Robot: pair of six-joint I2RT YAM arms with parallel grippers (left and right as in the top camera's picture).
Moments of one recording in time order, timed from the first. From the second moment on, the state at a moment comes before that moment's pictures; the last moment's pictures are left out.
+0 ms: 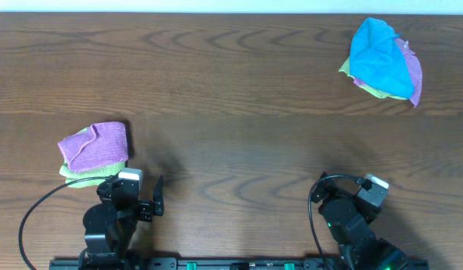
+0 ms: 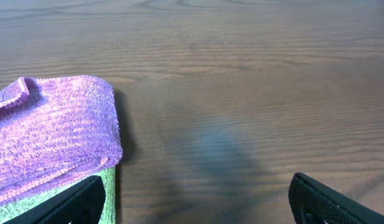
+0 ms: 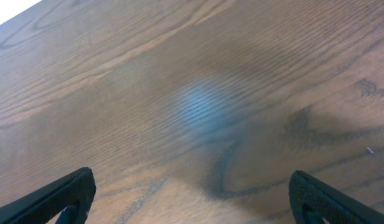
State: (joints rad) left arm 0.00 0.01 0.16 -0.60 0.16 0.06; right arm 0.66 0.34 0.28 -0.75 0.65 0.97
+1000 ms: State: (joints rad) left arm -0.01 0.01 0.16 -0.60 0.15 0.06; right arm 0.63 0.34 0.28 -0.75 0.62 0.97
